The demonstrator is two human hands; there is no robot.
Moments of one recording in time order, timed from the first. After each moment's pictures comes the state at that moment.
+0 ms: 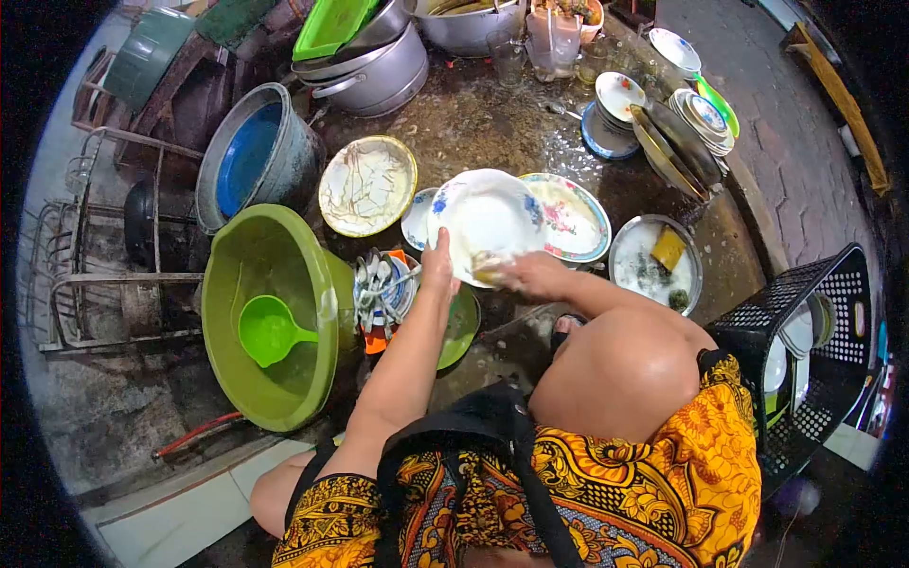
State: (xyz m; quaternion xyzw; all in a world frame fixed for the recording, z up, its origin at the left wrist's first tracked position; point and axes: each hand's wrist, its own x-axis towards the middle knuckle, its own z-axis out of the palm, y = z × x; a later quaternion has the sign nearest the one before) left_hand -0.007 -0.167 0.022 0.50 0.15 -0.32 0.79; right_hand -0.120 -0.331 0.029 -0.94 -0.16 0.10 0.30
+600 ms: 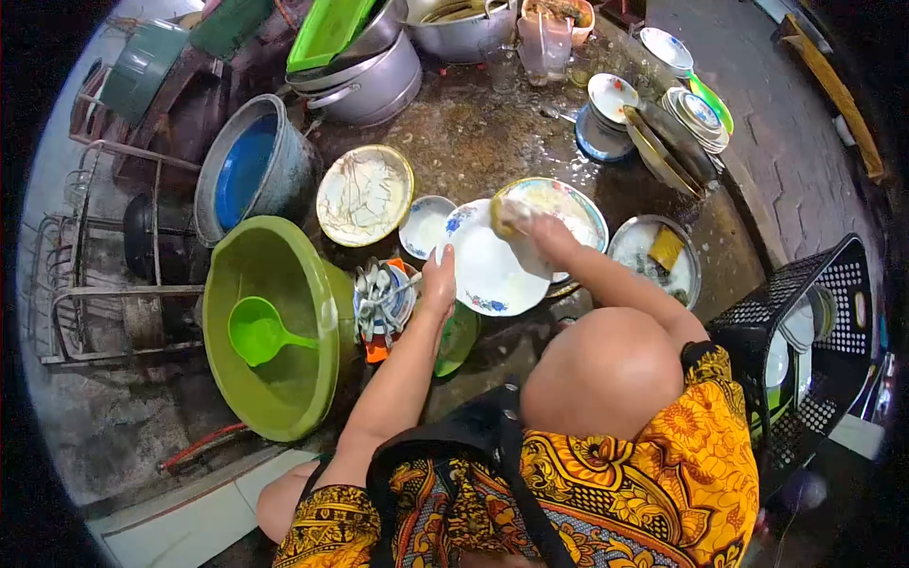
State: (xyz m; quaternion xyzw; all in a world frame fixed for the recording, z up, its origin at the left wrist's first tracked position) left_hand -0.029 -0.159 0.050 0.69 0.02 -0.26 0.67; right_hand -0.096 -0.377 0.016 -0.98 -0.01 0.03 0.20
